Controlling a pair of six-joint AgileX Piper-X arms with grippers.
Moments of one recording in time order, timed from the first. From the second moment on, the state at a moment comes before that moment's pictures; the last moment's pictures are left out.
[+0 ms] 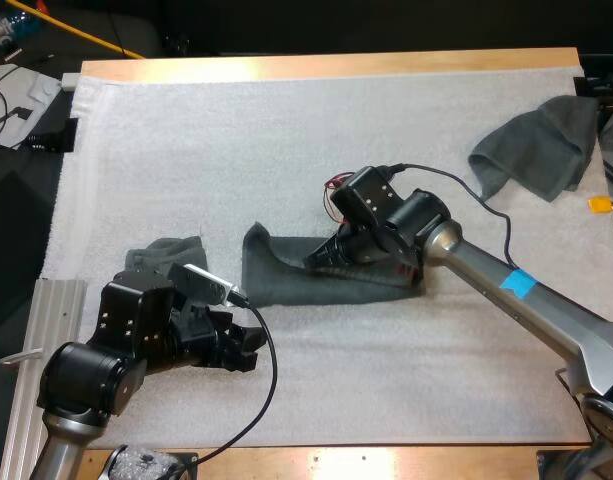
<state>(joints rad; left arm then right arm) -0.30 0.74 -0.77 1.09 0.46 -1.82 0.75 1.75 -1.35 0.83 -0.09 -1.54</state>
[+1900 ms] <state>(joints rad) -0.30 0.74 -0.77 1.10 0.46 -1.82 0.74 1.97 -1.37 0.33 0.19 -1.28</state>
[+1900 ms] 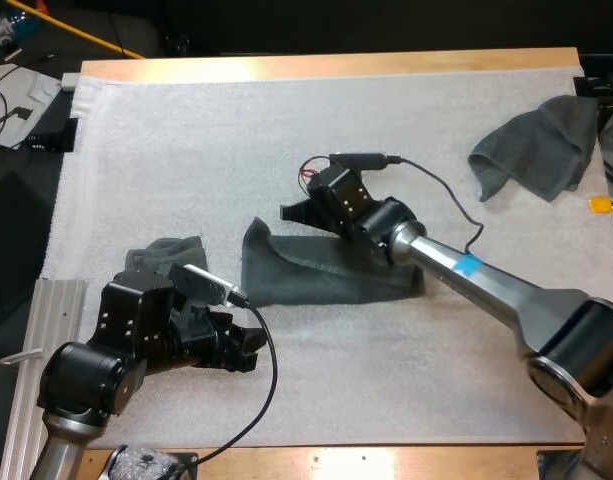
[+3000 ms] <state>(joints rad) -0.30 0.74 -0.77 1.10 0.46 -1.82 0.78 1.84 -1.35 0.89 -0.10 -1.58</state>
